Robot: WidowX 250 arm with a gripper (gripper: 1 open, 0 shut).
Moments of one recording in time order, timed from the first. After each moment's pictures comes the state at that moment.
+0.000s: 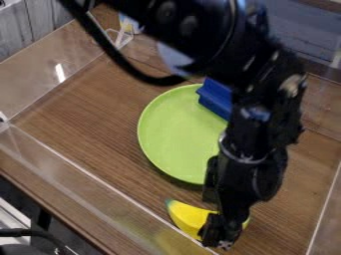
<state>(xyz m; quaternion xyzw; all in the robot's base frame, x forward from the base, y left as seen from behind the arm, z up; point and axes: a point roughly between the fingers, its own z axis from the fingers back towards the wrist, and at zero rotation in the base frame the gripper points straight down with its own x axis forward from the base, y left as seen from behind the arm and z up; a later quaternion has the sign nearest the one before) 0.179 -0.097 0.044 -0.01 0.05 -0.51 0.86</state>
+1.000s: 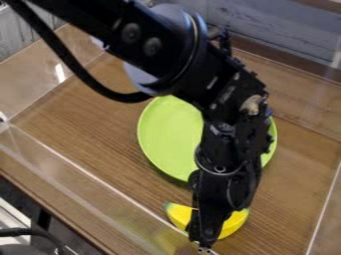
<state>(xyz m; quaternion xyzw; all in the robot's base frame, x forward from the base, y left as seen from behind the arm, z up) 0.176 -0.084 0.031 -0.01 0.02 -0.52 0.85</state>
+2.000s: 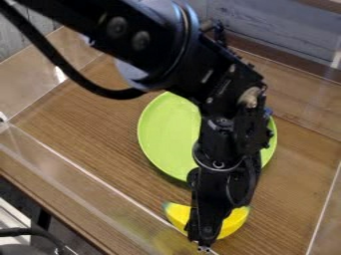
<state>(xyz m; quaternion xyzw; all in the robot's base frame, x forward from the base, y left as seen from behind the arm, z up) 0.176 -0.084 0.039 -0.02 0.02 -0.52 0.85</state>
